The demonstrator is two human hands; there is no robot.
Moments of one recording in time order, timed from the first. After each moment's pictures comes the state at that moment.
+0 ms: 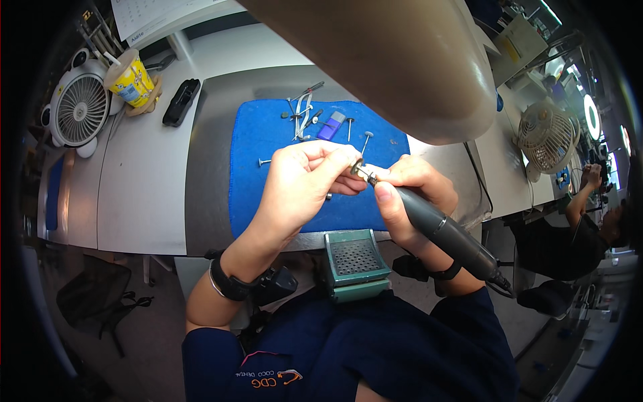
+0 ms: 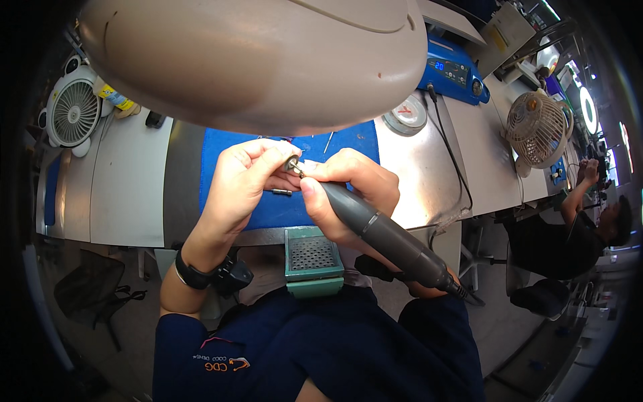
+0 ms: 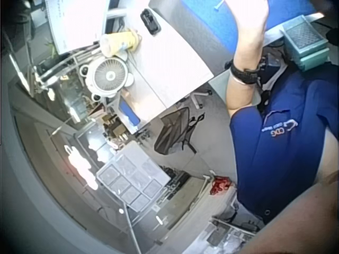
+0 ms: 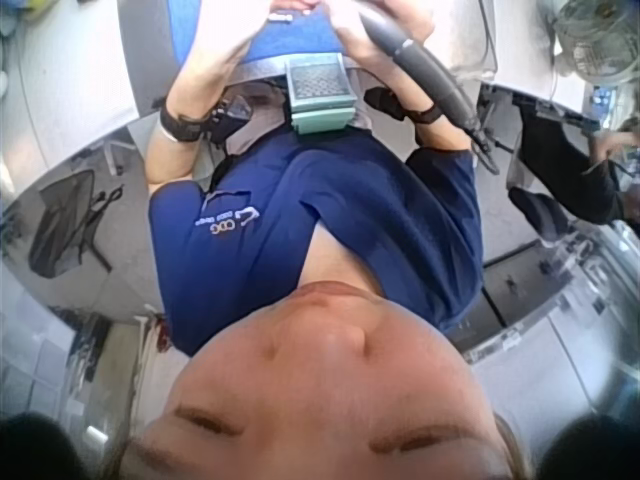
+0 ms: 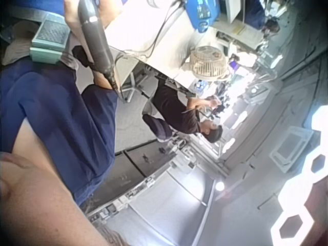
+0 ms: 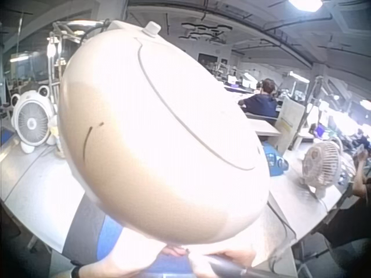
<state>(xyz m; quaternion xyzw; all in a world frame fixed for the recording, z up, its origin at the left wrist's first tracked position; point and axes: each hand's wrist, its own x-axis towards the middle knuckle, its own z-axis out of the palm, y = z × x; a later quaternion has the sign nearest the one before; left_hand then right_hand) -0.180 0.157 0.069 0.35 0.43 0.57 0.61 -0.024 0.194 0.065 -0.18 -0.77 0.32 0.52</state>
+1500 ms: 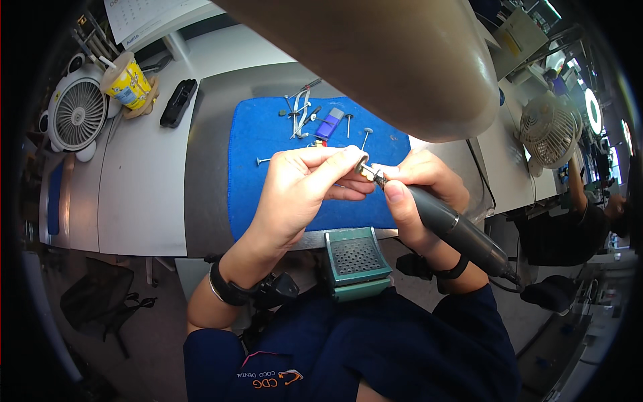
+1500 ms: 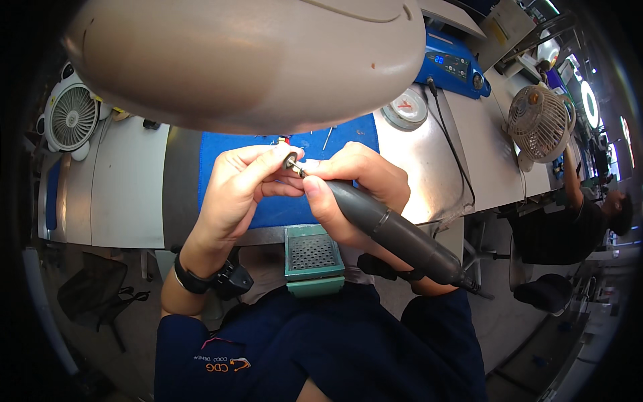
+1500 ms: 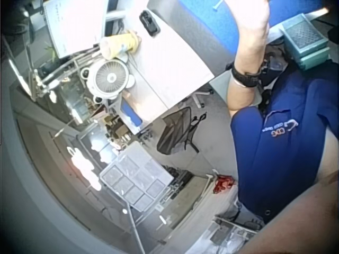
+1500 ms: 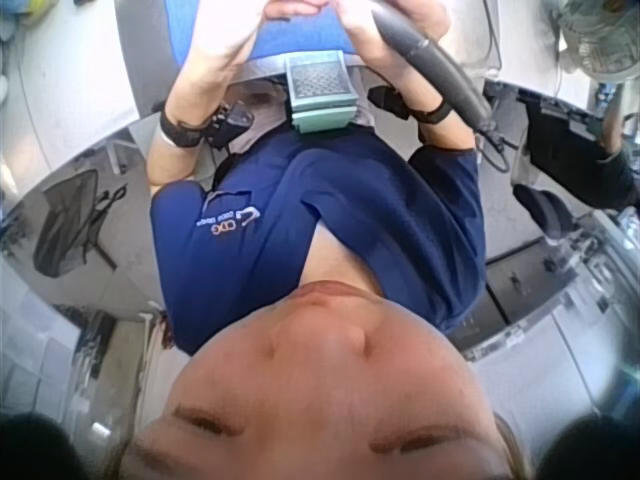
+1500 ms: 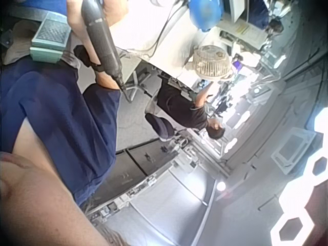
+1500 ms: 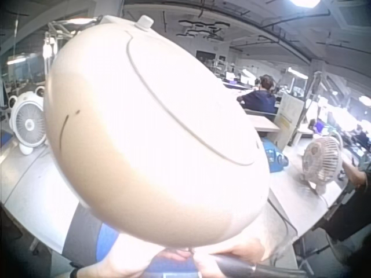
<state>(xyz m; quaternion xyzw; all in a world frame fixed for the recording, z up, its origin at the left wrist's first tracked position) -0.177 0.152 0.074 0.34 0.40 0.58 0.63 -0.016 0.195 0.073 -0.17 -0.78 0.32 0.51</state>
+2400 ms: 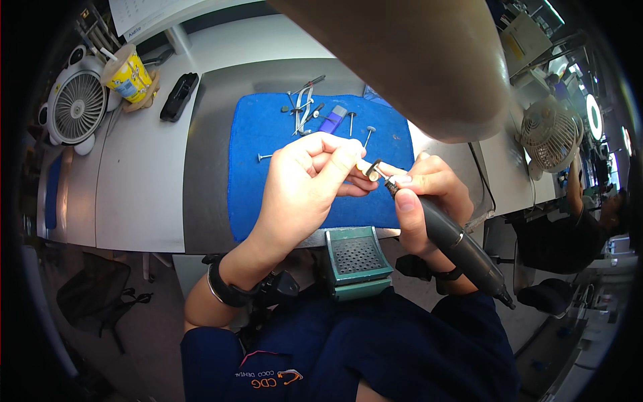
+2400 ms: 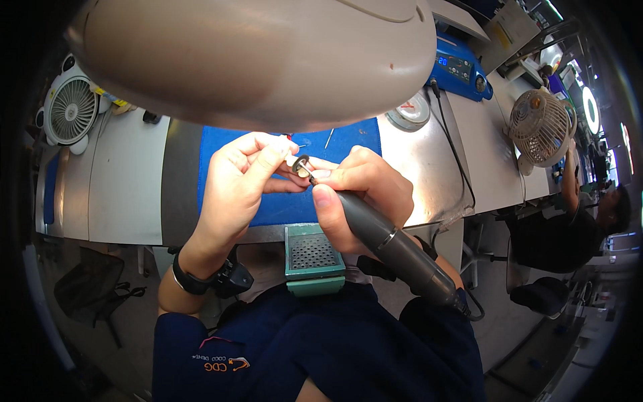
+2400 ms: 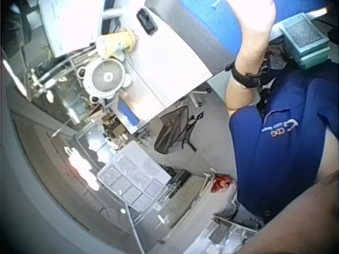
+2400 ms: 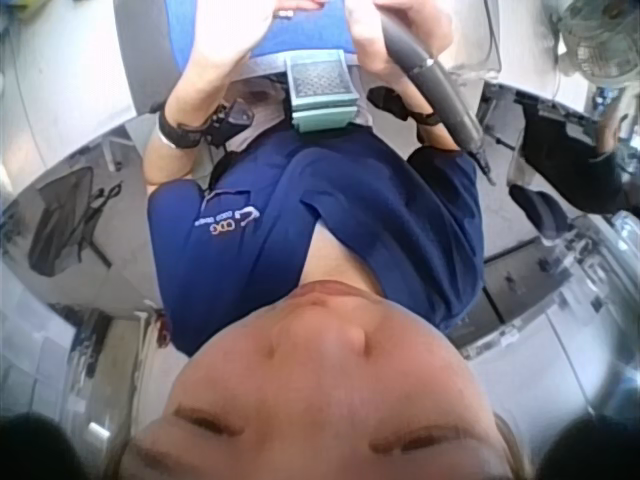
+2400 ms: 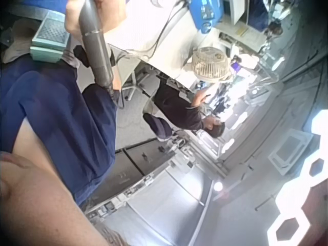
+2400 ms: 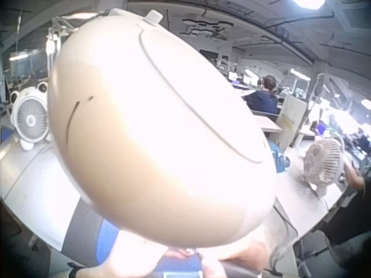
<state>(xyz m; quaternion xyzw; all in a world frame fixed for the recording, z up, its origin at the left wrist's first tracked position) -0.173 0.150 0.076 0.36 0.40 0.61 0.58 -0.018 0.196 0.065 -0.12 -0.77 0.30 0.56</state>
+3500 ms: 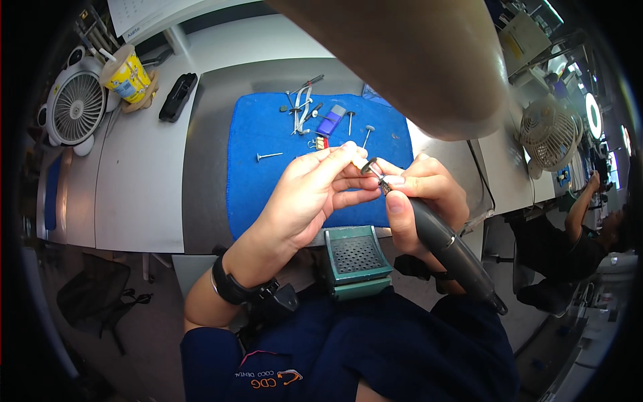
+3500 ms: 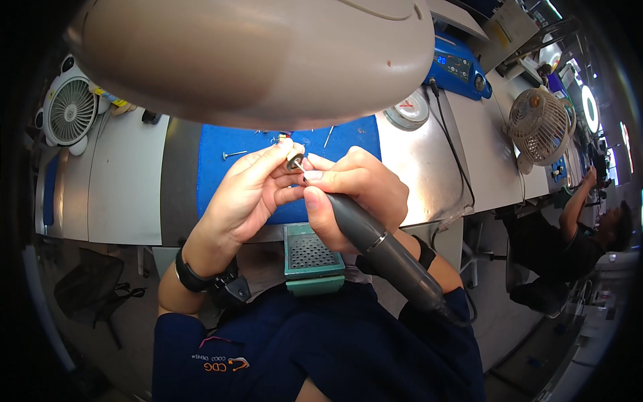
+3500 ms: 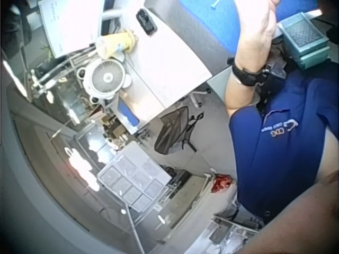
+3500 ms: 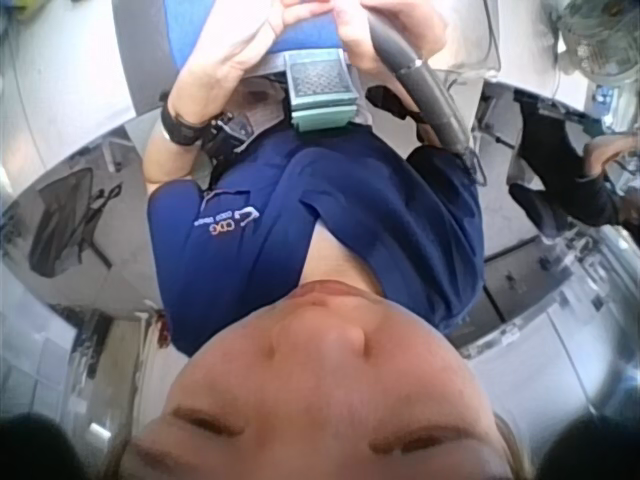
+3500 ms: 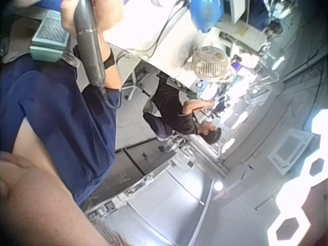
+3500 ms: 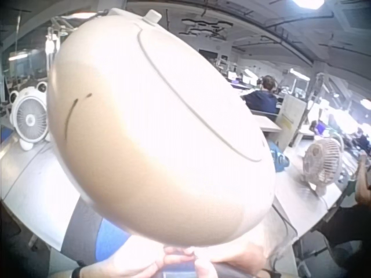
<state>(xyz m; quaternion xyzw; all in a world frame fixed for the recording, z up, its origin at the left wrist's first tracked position) -0.172 0.153 0.063 0.21 0.31 0.57 0.73 -0.023 0.193 0.064 -0.11 -0.77 0.26 0.57</state>
